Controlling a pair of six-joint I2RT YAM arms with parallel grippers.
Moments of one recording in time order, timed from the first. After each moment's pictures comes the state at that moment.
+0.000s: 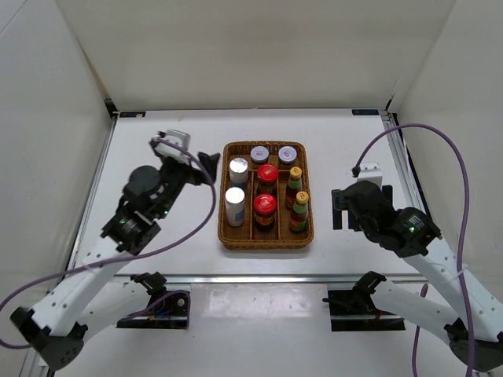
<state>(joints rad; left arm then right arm) -0.66 0.88 0.91 -0.02 -0.19 -0.05 0.74 0.81 1.06 -1.16 0.56 0.41</state>
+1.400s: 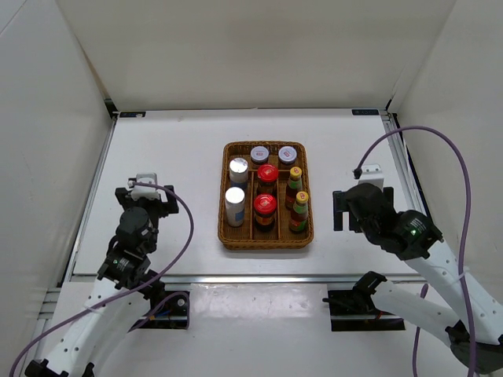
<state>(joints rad) -0.42 0.44 0.50 -0.14 -0.53 0.04 0.74 0.78 1.04 -1.16 0.56 0.42</state>
